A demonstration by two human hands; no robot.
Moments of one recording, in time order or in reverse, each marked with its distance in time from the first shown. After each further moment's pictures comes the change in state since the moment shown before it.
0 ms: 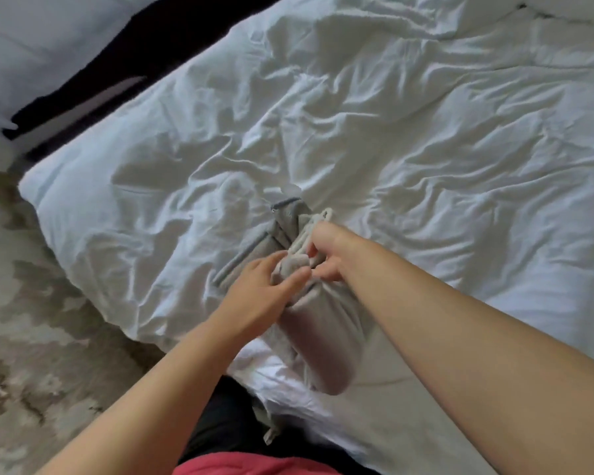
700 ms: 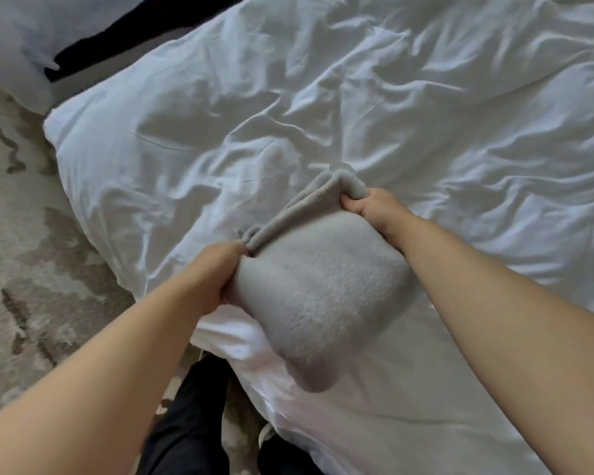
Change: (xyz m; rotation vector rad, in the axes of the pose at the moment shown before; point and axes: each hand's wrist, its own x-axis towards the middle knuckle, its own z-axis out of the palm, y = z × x) left_hand 0.056 -0.090 -0.029 -0.725 0.222 -0.682; right_hand 0.117 -0.025 -0.027 -0.481 -0.086 -0.541
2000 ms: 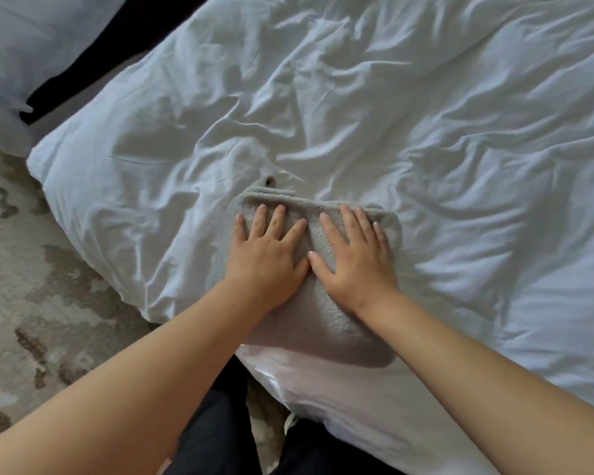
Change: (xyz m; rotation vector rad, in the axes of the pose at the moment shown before) left_hand -0.041 -0.015 0.059 1.664 0.094 0.916; right_hand -0.123 0.062 0.044 -0.933 0.400 -0.372
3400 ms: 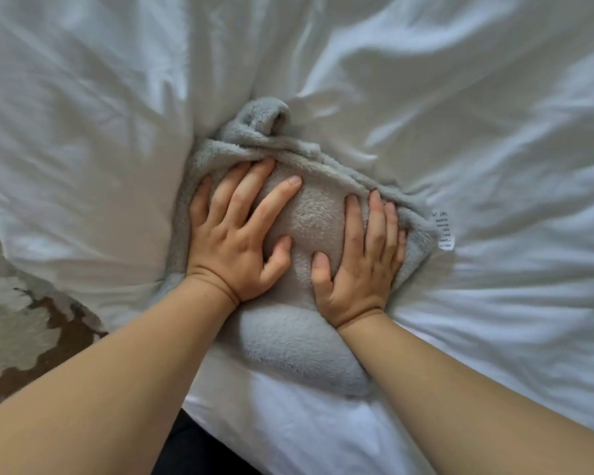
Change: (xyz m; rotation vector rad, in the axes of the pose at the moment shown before) left_hand 0.058 -0.015 0.159 -0.278 0.694 -0.118; right_hand 0.034 0.060 0.150 -0.111 0.289 -0.091
